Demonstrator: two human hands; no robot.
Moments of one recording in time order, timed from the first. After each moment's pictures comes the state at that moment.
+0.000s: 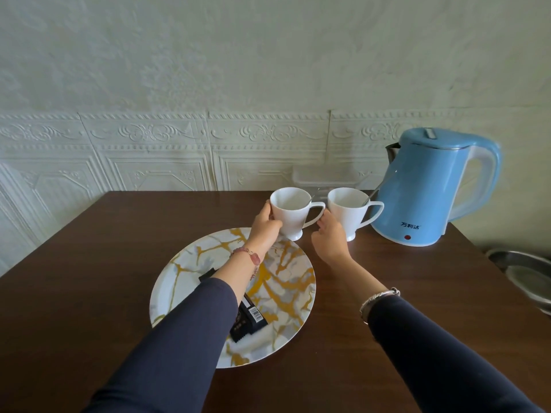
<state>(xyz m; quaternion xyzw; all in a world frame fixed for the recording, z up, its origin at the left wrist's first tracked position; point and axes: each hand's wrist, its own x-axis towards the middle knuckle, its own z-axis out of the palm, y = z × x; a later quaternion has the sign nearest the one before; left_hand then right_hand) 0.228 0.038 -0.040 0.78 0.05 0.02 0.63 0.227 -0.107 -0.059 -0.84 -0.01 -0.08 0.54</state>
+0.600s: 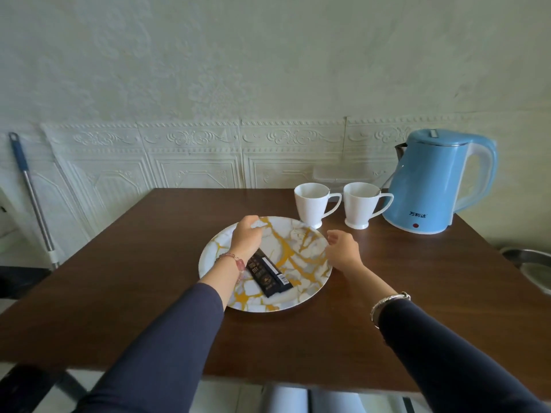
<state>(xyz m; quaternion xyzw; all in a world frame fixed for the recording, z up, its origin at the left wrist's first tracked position) 0.113 0.104 -0.028 0.82 0.16 0.10 0.54 0.125 -0.090 -0.048 -0.87 0.05 0.00 0.49</state>
